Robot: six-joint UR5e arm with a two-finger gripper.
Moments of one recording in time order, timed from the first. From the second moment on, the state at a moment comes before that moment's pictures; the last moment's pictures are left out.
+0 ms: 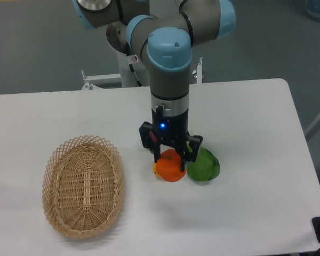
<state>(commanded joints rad) 2.38 -1.81 -1.60 -0.95 1.45 0.82</state>
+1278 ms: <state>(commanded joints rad) 2.37 -1.98 -1.59 -0.83 1.52 0.75</state>
